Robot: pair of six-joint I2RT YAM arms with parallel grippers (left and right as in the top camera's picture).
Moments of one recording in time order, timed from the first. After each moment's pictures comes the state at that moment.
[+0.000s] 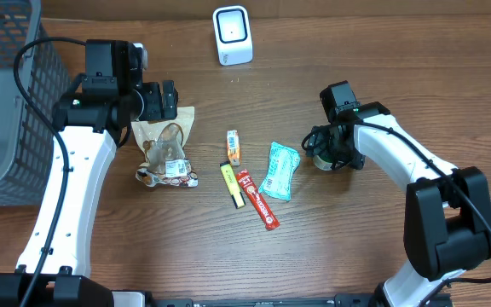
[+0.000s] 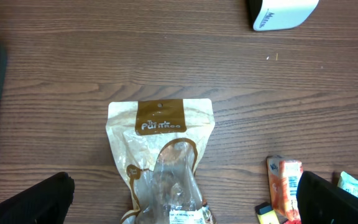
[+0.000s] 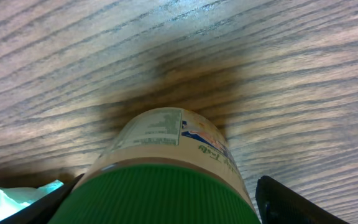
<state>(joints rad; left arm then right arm) -0.06 1.54 1.43 -0.84 0.01 -0.13 0.26 1.84 1.20 -0.79 0.05 0.56</state>
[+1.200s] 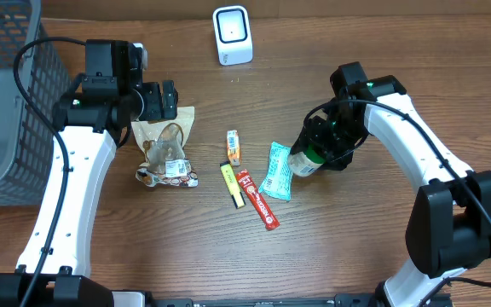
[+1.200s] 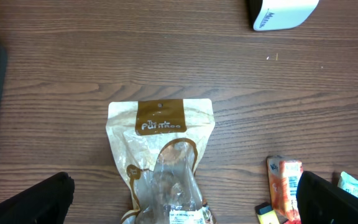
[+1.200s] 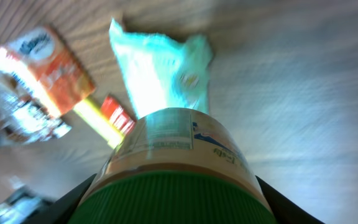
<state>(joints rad) -0.06 1.54 1.43 -0.84 0.01 -0.13 0.23 1.85 1.42 -1.17 -0.50 0.59</state>
